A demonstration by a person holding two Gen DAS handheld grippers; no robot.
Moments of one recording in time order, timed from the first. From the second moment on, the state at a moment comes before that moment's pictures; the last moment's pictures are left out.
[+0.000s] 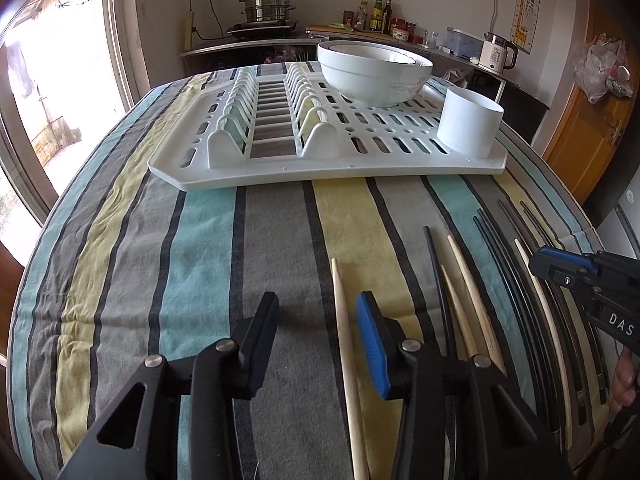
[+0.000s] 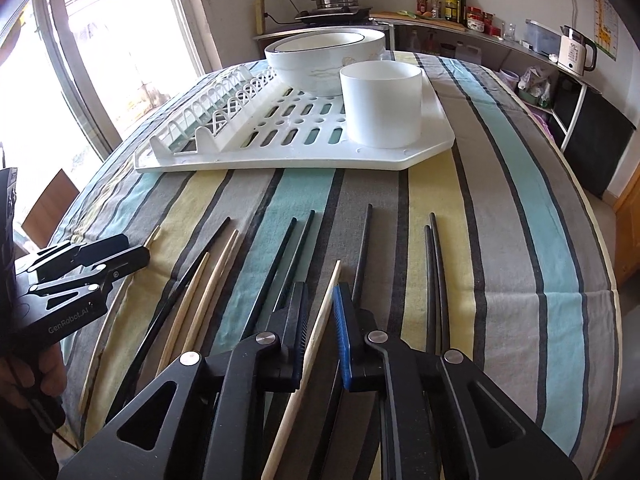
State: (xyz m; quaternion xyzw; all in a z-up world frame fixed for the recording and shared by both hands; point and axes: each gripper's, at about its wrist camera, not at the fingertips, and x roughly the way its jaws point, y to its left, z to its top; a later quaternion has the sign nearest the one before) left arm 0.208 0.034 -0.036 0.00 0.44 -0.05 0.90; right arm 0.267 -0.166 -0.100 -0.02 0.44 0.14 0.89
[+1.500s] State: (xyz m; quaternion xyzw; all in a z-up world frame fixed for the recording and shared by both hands) left arm 0.186 0.026 0.052 0.03 0.38 -0.07 0.92; right arm 0.231 -0.175 -0.017 0.00 0.35 0.17 0.92
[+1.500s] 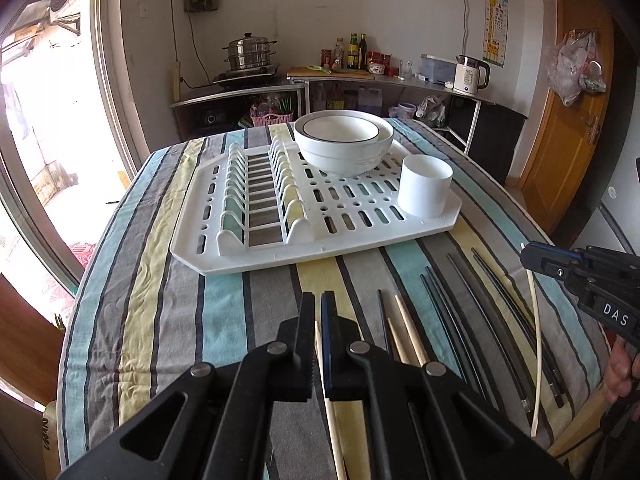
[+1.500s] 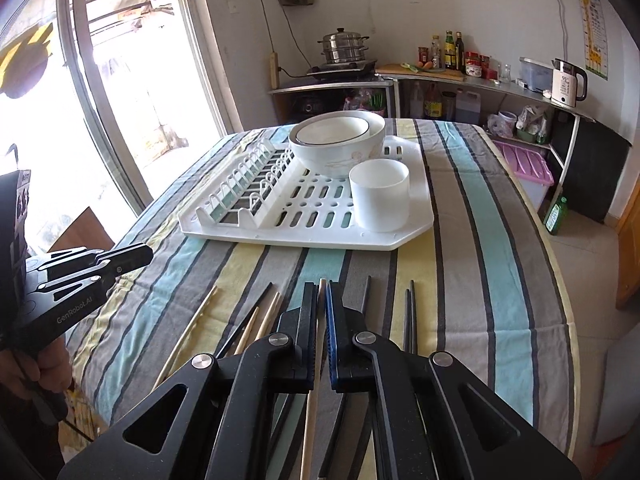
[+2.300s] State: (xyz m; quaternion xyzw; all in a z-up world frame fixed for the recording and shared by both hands) left arm 0.258 0.016 -0.033 0.03 0.52 -0.07 0.85; right arm 0.227 -0.179 -0.021 0.01 0.35 0.18 0.92
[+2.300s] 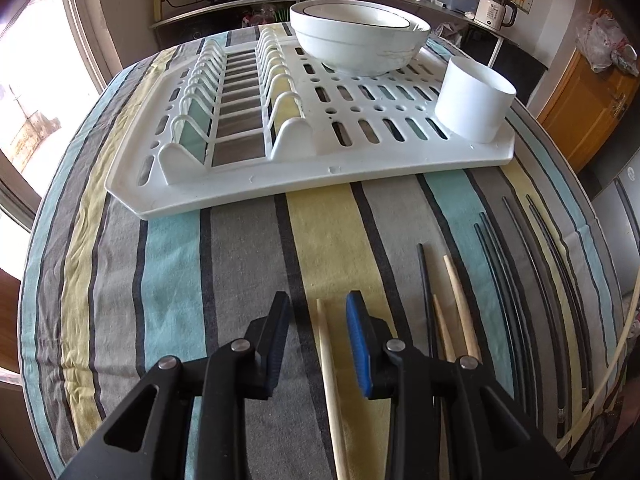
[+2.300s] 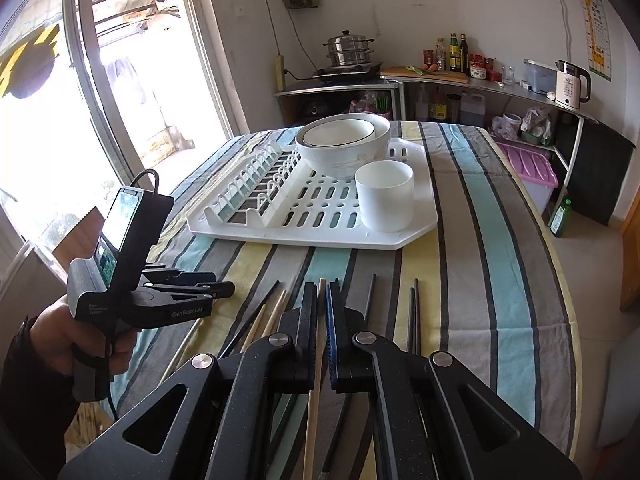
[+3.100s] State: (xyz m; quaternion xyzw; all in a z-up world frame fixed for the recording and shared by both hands) left arm 0.208 0.027 0.077 0.03 0.40 -0.09 0.91; right arm 0.208 -0.184 0.006 0.01 0.31 0.18 0.93
